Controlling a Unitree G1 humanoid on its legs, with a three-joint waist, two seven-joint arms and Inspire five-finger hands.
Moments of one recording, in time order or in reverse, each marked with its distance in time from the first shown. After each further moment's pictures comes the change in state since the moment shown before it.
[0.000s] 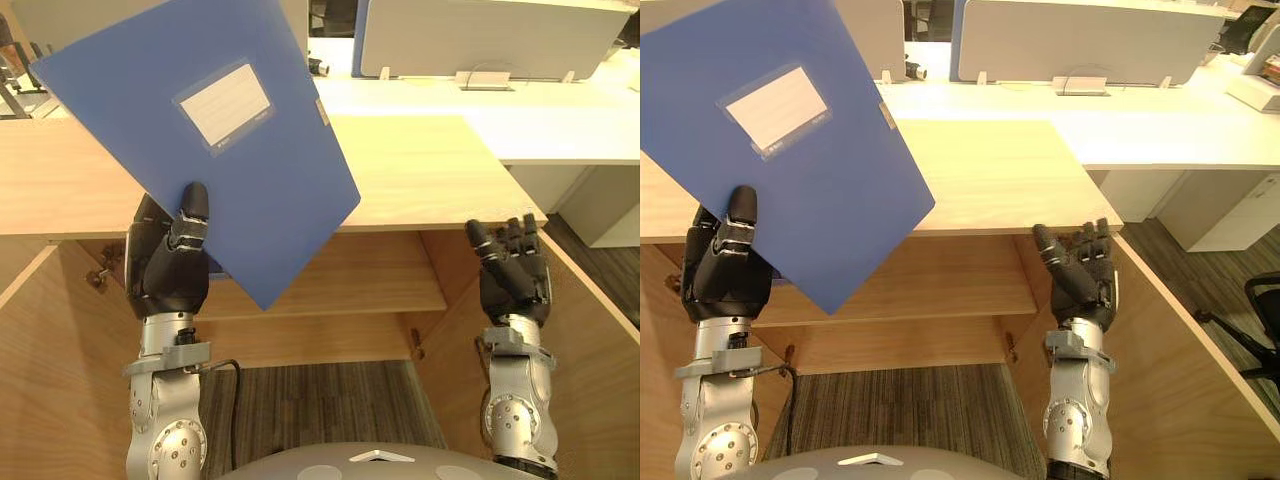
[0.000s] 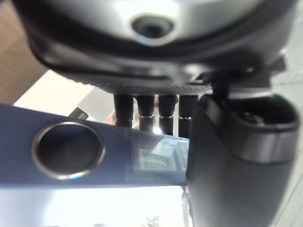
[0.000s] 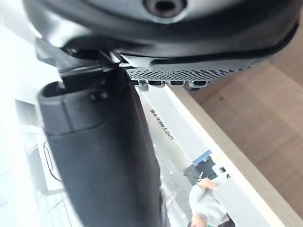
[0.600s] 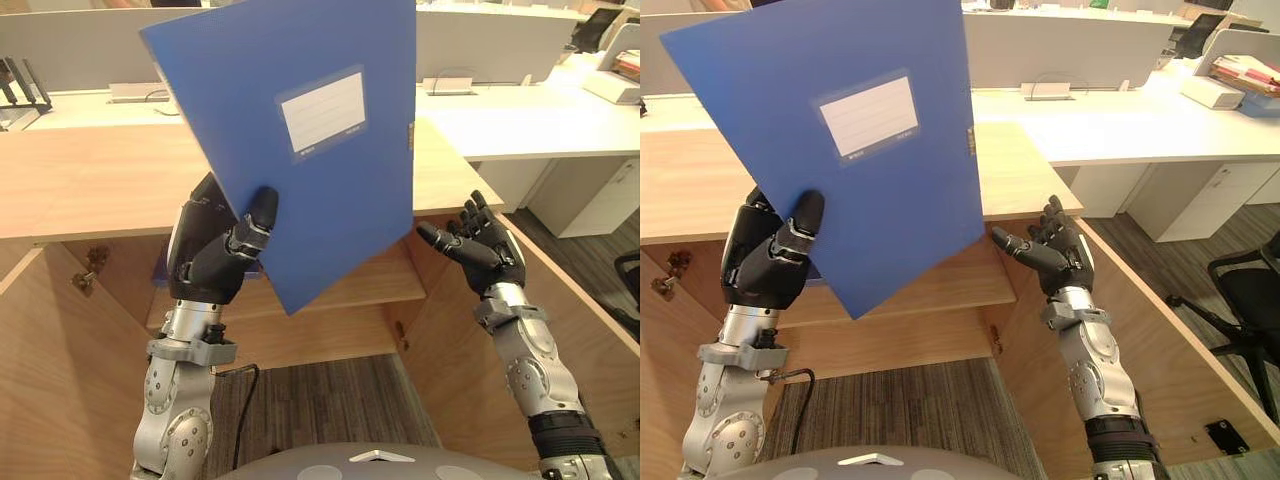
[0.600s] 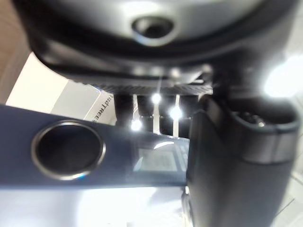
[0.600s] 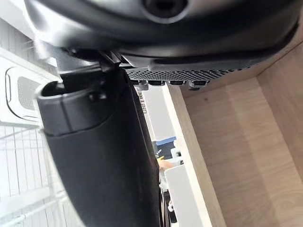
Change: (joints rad) left arm -0.044 0.127 -0.135 0.010 0.066 -0.016 -0.094; right arm -0.203 -0.407 0.254 0.285 -0.010 0.018 -0.004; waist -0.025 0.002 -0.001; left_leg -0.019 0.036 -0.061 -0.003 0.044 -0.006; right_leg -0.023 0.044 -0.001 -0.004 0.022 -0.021
